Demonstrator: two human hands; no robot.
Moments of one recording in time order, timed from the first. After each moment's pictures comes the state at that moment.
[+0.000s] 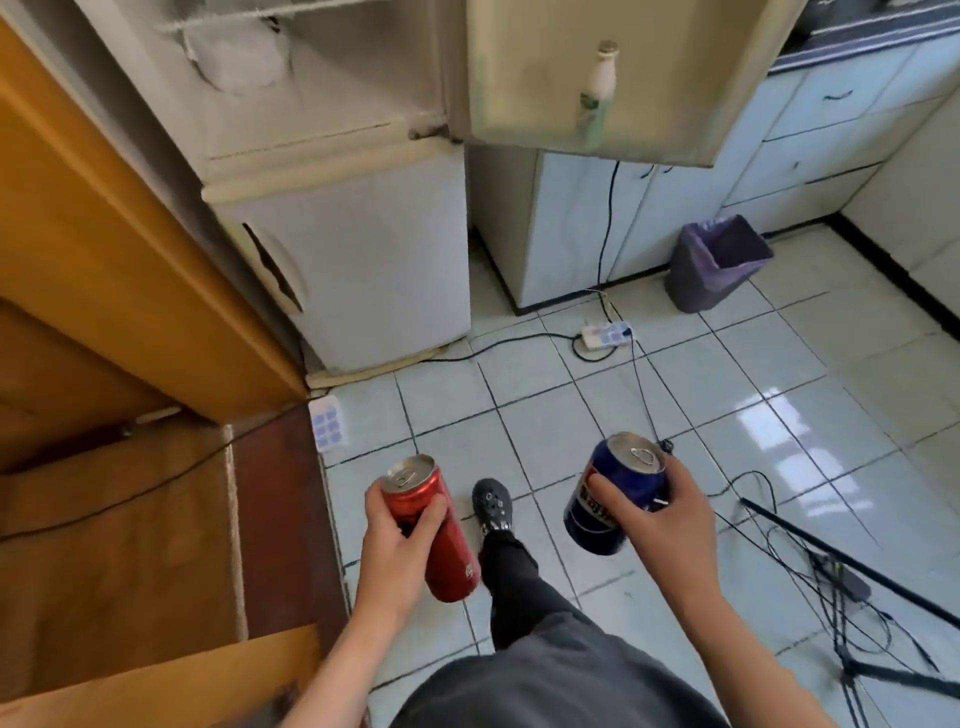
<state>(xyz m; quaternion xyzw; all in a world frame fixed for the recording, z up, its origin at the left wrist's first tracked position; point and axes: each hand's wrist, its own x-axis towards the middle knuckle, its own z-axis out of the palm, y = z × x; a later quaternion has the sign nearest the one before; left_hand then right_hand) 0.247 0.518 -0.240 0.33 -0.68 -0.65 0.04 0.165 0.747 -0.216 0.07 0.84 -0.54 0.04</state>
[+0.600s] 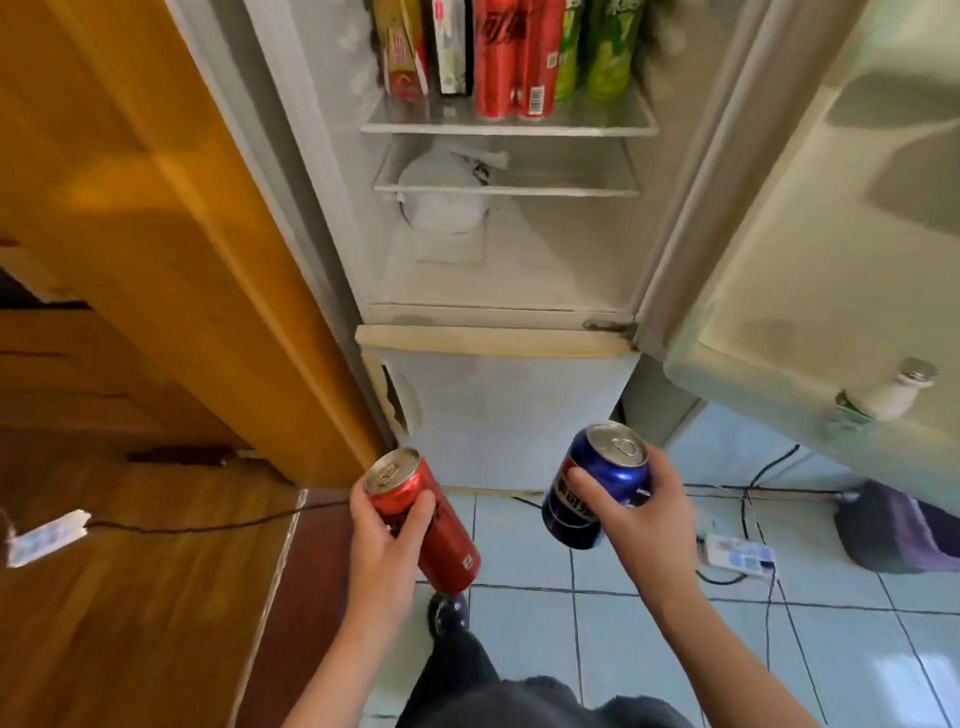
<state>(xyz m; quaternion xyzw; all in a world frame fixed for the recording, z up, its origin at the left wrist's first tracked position) -0.010 0.314 -0.184 0.40 -0.60 -0.64 0.27 -0.165 0.473 -0.159 -0.16 0.79 -0.58 0.10</state>
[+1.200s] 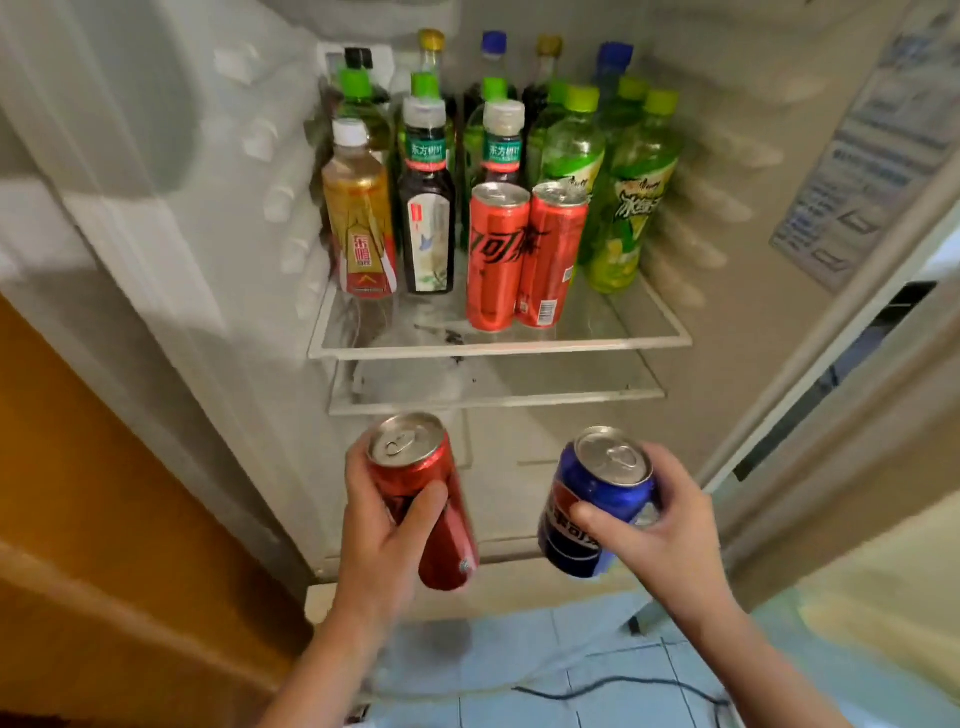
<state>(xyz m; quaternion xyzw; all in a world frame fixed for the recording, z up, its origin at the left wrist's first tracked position) -0.257 0.061 -0.098 0.17 -0.65 -0.65 0.34 -0.367 0.251 -0.071 -0.26 0.77 -0.58 0.00</state>
